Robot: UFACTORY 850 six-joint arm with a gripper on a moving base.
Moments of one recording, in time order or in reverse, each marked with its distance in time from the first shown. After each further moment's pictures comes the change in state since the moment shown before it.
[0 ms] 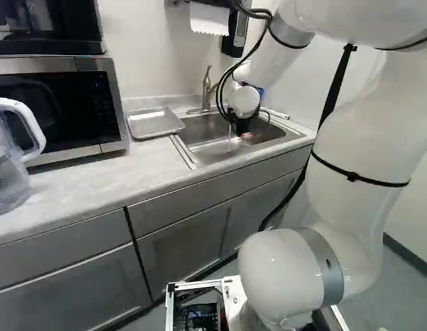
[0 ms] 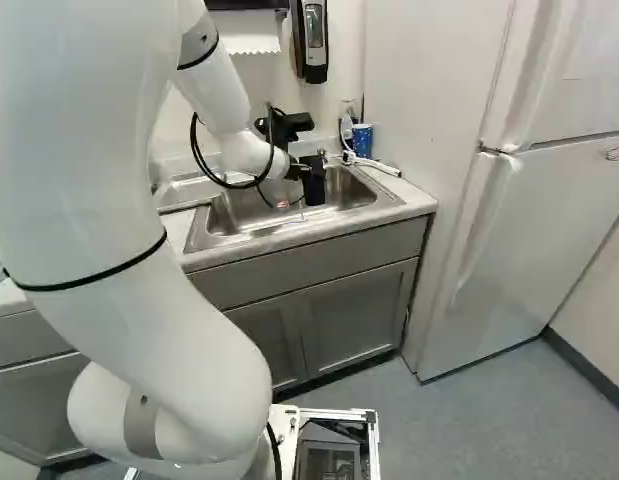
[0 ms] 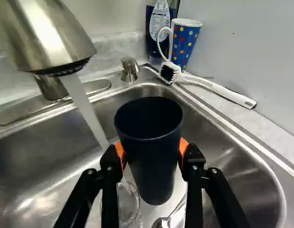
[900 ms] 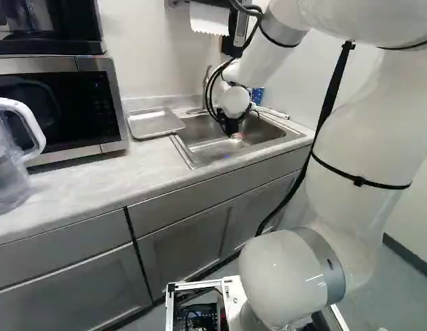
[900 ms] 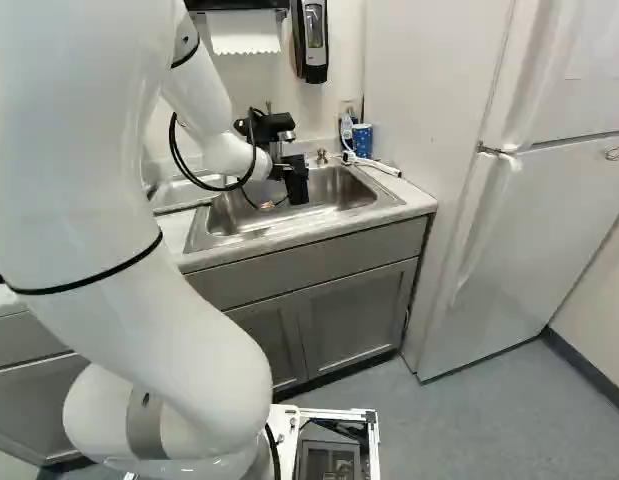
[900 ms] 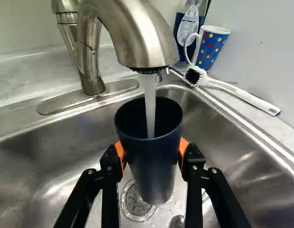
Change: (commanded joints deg) arm 4.8 0.6 0.7 0.0 0.4 0.0
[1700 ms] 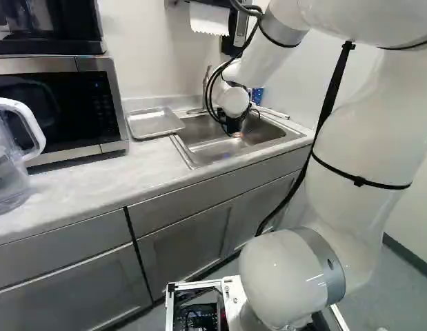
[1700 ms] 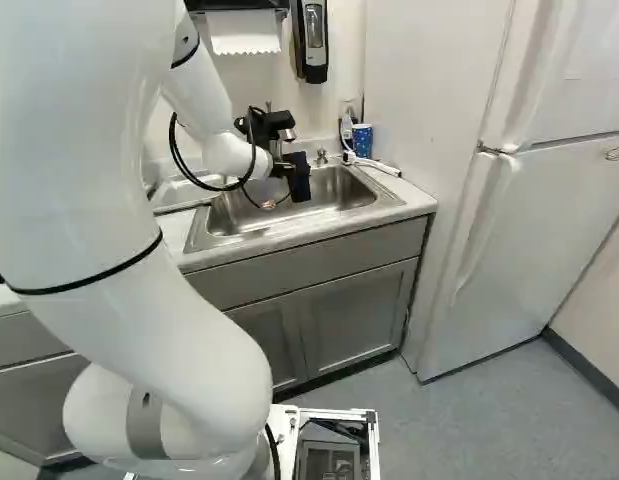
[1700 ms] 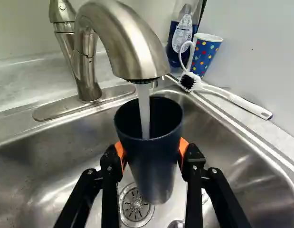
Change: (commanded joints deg) arm 0.2 0.0 0.0 0.0 2.3 0.0
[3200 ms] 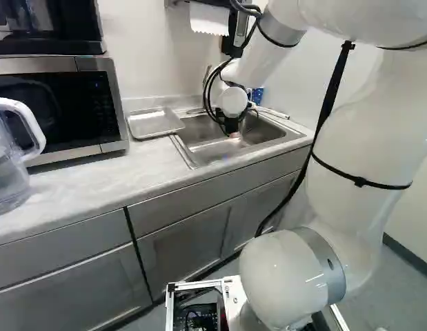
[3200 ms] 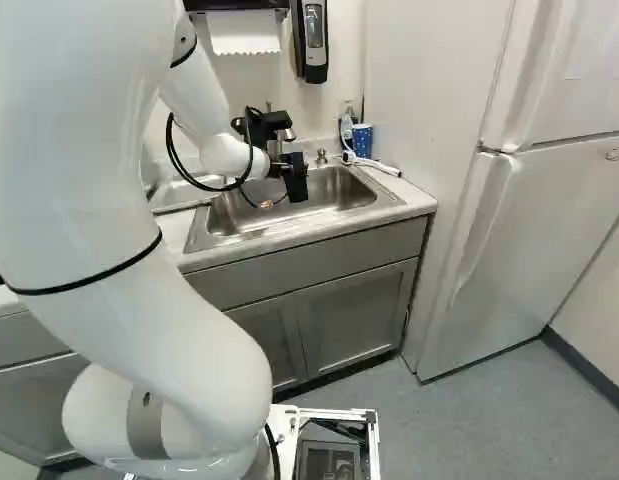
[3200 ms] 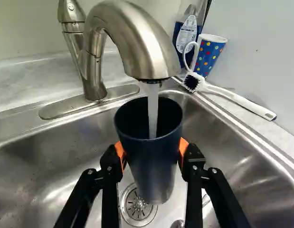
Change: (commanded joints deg) arm 0.6 0.0 0.0 0.0 0.0 0.0
